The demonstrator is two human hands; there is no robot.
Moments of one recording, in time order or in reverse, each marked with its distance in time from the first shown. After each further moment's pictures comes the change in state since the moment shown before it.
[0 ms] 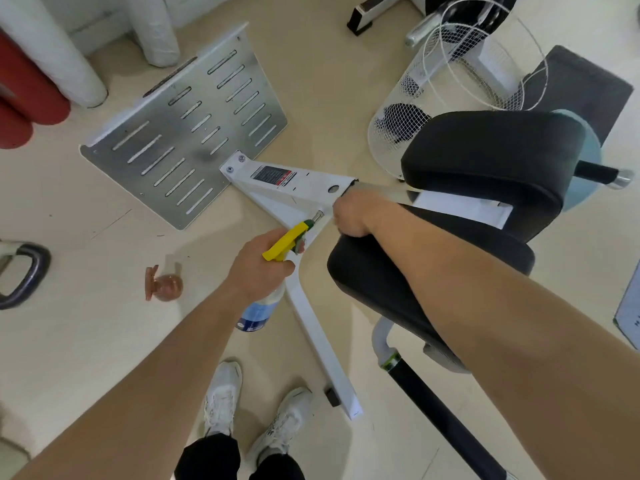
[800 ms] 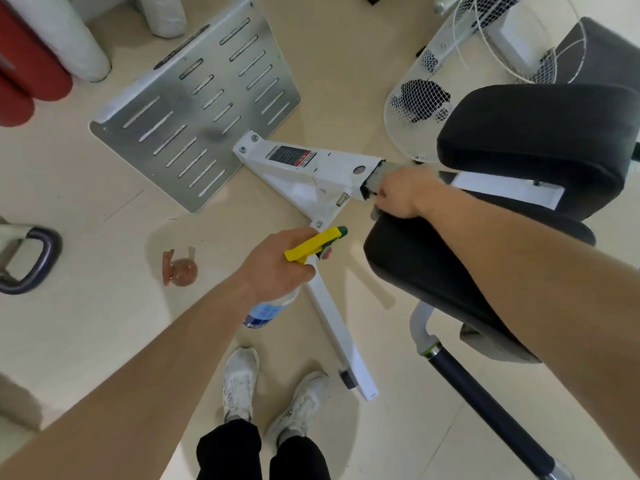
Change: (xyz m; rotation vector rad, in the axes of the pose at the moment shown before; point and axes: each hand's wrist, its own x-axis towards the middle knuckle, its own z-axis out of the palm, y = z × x) left_hand -0.016 -0.019 -0.034 0.090 -0.248 0.087; right_hand -0.004 0.006 0.000 0.073 0.039 0.154
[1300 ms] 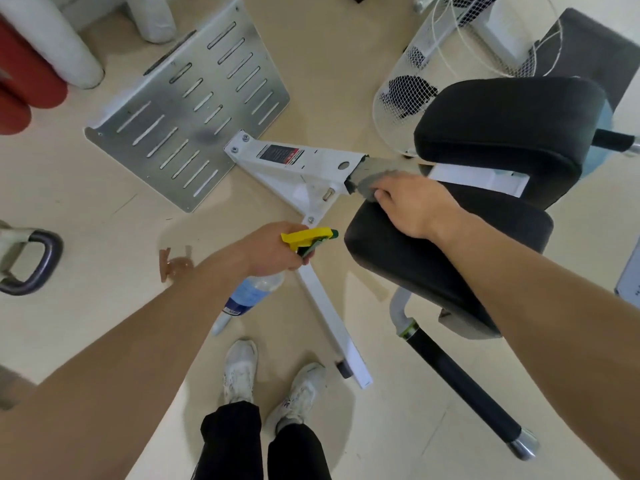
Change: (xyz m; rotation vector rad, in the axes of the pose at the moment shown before) left_hand 0.015 0.022 -0.002 0.133 -0.186 -0.104; right_hand -0.075 0.018 0.017 0.291 0.248 -0.047
